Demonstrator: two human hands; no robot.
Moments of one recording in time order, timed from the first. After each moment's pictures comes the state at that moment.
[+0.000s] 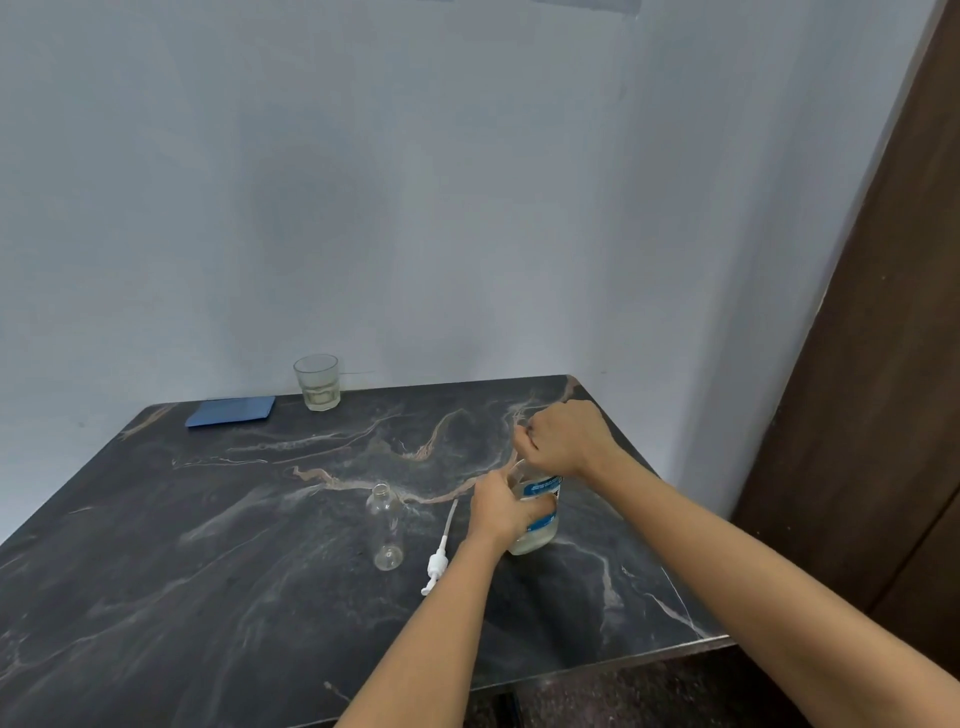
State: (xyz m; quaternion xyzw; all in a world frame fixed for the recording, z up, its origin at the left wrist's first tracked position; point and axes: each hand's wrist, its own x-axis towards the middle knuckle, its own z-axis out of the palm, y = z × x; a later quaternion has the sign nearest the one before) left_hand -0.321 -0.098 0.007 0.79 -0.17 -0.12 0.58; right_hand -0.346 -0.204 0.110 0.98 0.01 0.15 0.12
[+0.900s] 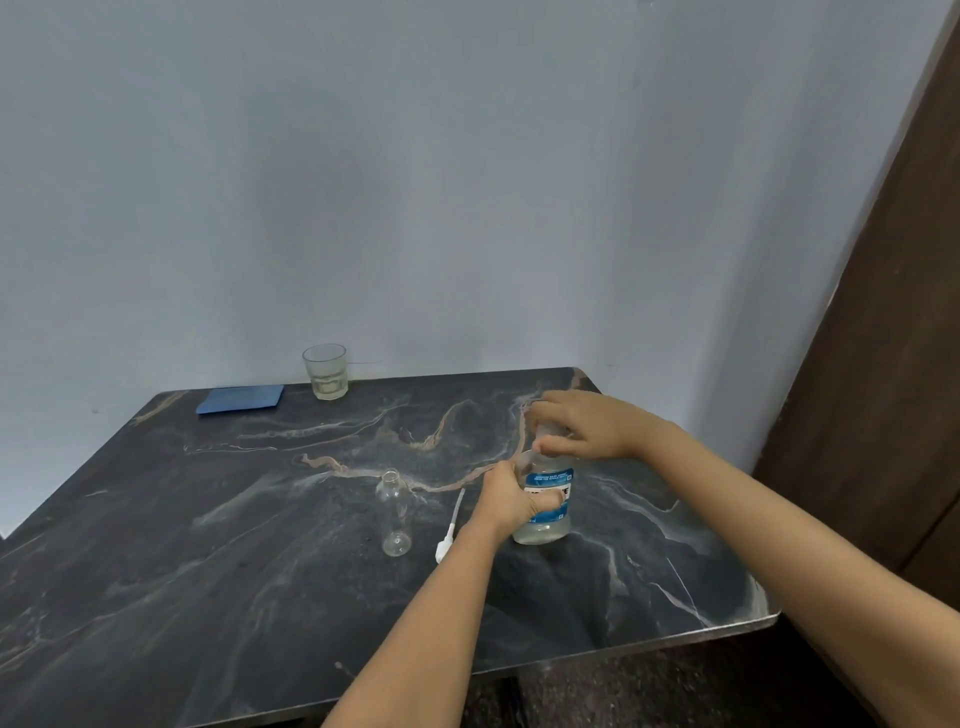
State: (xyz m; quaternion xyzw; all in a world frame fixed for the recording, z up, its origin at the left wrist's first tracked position) left_hand -0.319 -0.090 0.006 0.74 -0.21 -0.18 0.61; right_hand -0.349 -0.241 0.120 0.97 0.23 0.06 -0.03
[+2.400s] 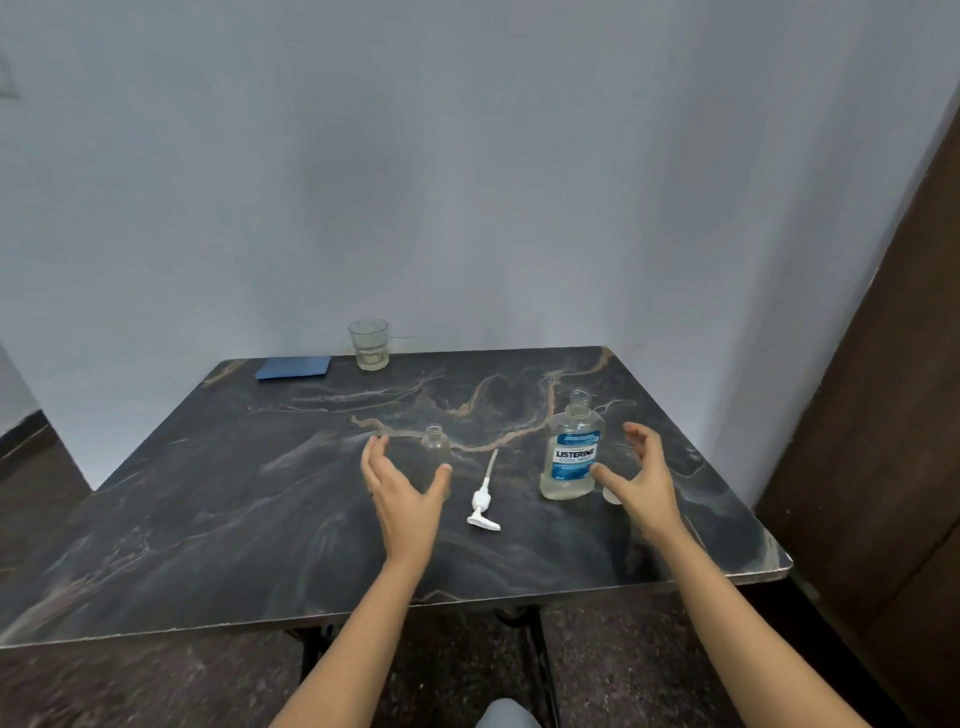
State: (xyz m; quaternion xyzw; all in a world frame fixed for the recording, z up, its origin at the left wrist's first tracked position) left_hand -0.369 0.051 -0.015 0.79 -0.02 0.22 0.57; right_hand -0.434 -0.222 -0.004 0.80 -0.12 0.26 -0.52
